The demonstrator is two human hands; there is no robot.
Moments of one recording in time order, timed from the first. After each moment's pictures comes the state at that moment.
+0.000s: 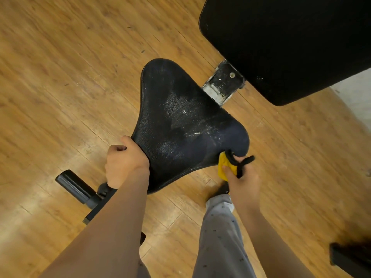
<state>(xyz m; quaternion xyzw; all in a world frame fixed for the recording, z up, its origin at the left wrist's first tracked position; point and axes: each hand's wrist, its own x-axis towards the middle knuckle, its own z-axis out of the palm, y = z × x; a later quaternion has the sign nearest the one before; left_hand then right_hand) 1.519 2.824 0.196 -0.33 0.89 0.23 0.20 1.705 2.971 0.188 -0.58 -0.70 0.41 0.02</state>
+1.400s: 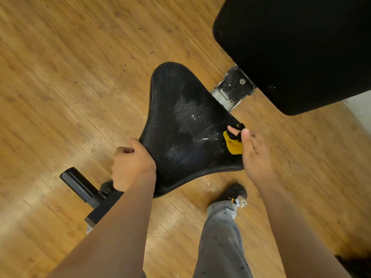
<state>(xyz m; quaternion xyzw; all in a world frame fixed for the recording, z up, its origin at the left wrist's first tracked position) 1.518 2.823 0.191 -0.34 0.90 0.22 0.19 1.640 3.023 0.217 -0.46 -0.76 0.45 -0.08</state>
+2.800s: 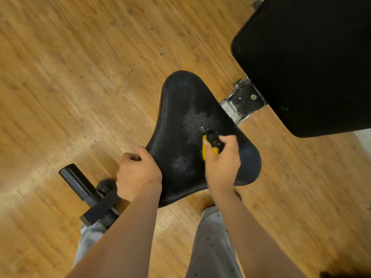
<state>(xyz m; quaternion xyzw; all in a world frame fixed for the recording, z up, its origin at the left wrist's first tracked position) 1.517 2.825 0.195 -0.35 0.89 0.21 0.21 1.580 2.956 0.190 -0.48 -0.81 0.33 0.05</state>
